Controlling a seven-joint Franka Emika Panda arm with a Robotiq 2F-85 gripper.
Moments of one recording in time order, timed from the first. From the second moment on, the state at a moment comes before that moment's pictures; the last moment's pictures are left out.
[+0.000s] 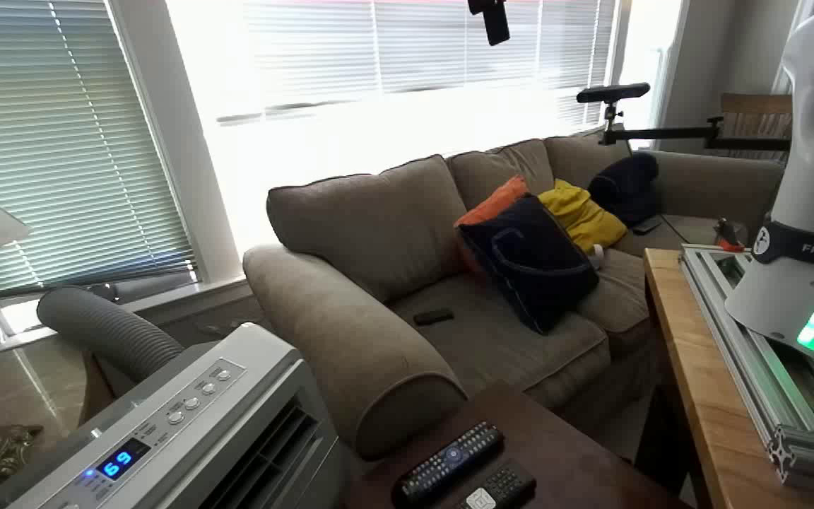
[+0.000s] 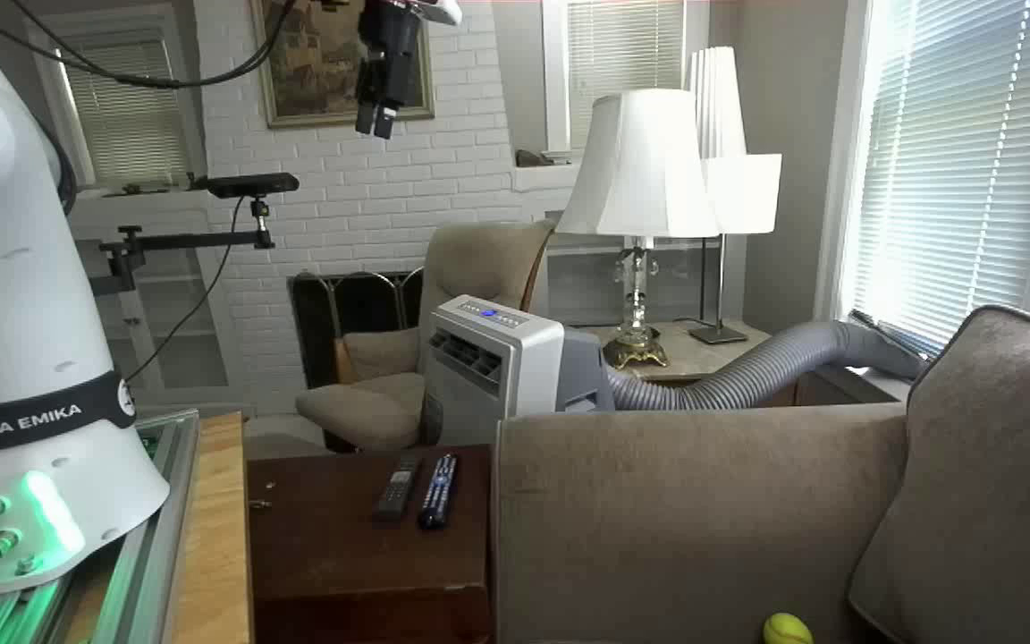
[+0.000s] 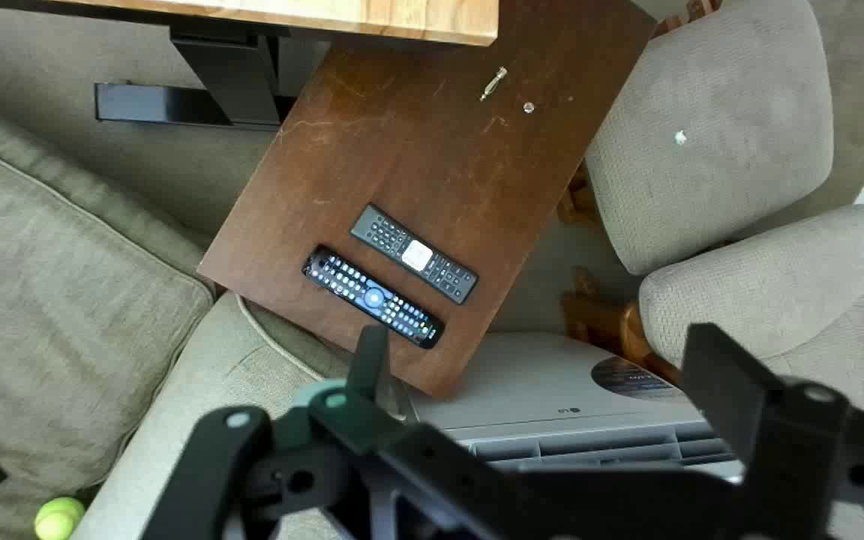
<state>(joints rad) 0.15 -0.31 0.12 -2.11 0.27 1.60 0.19</state>
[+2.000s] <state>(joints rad) 0.22 0.22 0.22 -1.78 0.20 1.97 -0.06</state>
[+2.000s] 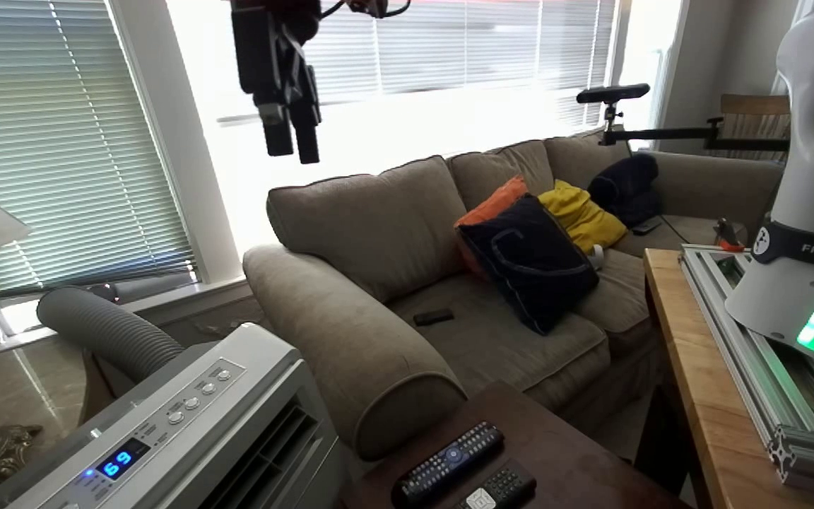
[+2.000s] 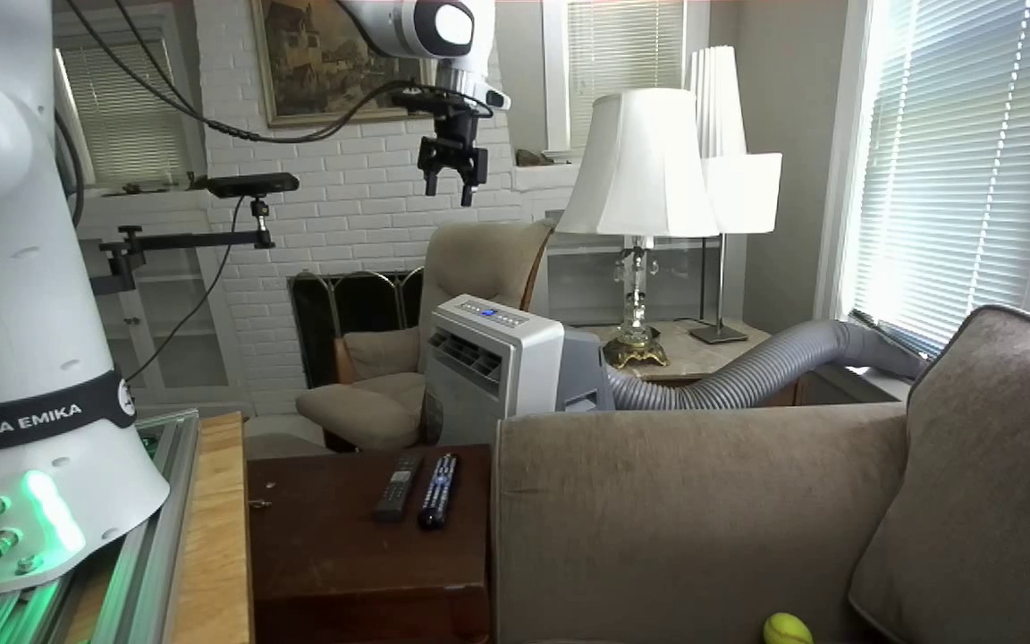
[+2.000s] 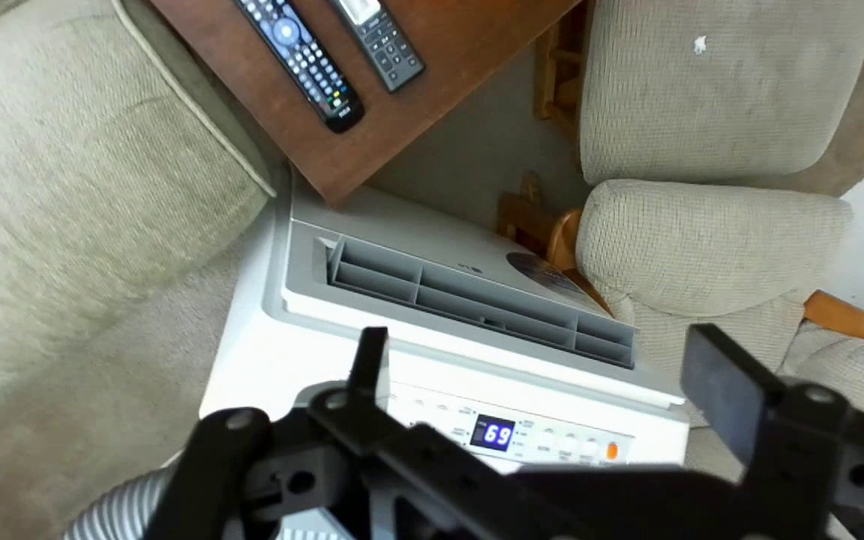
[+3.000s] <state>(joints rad) 0.43 0.65 0.27 -1.46 0.11 2.31 -0.09</state>
